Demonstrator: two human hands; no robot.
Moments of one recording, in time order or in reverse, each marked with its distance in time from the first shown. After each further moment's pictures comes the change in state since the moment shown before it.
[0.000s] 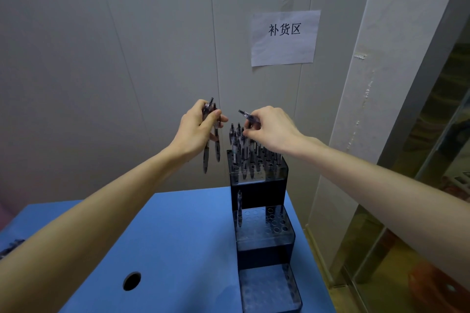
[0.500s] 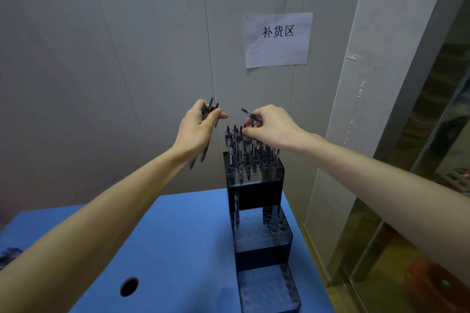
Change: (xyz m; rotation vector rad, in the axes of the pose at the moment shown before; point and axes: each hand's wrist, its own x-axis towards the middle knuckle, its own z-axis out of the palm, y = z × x) left_hand 0.007 0.004 0.011 0.068 0.059 -0.033; right_hand 0.000 0.006 -0.013 0.067 -0.040 0.042
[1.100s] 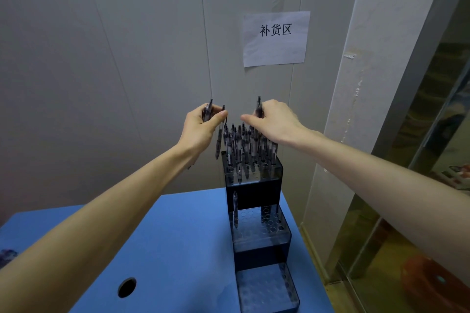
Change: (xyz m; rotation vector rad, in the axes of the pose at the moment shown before) left_hand 0.001 -0.001 0.012 -0.197 -0.011 -0.053; right_hand 0.003 0.001 -0.005 -0.022 0.082 0.050
